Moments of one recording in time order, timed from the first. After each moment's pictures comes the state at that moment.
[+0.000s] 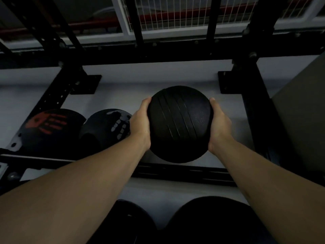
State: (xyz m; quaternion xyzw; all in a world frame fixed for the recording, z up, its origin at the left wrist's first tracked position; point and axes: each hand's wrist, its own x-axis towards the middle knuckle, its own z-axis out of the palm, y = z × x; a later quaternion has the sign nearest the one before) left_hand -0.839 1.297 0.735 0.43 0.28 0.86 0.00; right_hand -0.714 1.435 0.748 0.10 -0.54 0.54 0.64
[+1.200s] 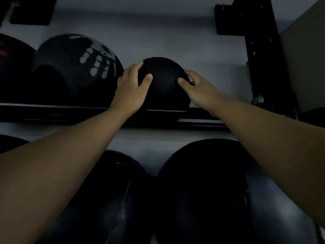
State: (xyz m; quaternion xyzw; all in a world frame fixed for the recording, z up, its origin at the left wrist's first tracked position) left_hand -0.943 1.366 0.683 0.51 0.53 0.56 -0.38; right_hand -0.773 1.493 0.705 -0.09 -0.82 0.10 0.55
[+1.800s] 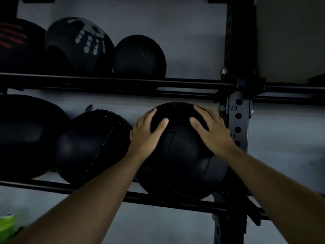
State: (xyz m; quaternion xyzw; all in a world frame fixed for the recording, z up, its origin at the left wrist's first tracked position) left_hand -0.773 1.394 0.466 0.46 0.65 0.59 -0.17; right_hand -0.603 1.542 0.492 -0.17 -0.86 0.10 0.48
